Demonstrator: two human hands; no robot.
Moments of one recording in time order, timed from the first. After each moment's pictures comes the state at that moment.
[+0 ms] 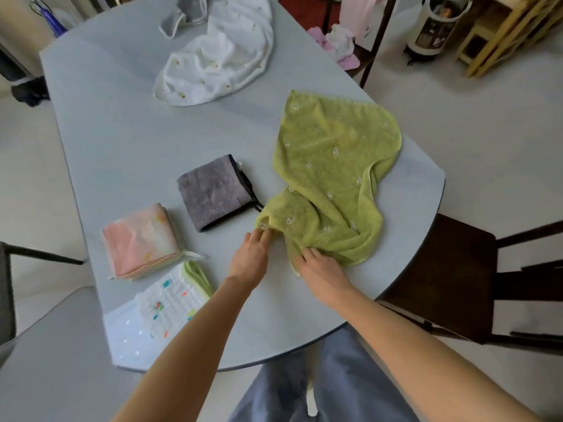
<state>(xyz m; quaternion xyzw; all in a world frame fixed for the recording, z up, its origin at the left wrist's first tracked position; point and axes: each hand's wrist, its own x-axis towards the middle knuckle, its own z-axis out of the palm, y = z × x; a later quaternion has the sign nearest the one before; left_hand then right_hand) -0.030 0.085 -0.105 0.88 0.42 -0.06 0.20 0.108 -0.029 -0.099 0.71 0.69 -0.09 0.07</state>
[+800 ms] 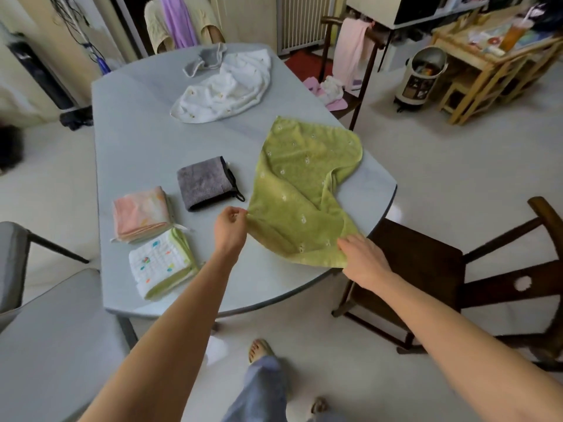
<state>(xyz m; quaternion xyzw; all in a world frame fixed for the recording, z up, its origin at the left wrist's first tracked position) -0.009 0.016 -0.031 0.53 0.60 0.31 0.51 0.202 -0.155 -0.034 0.79 0.60 -0.14 0.03</state>
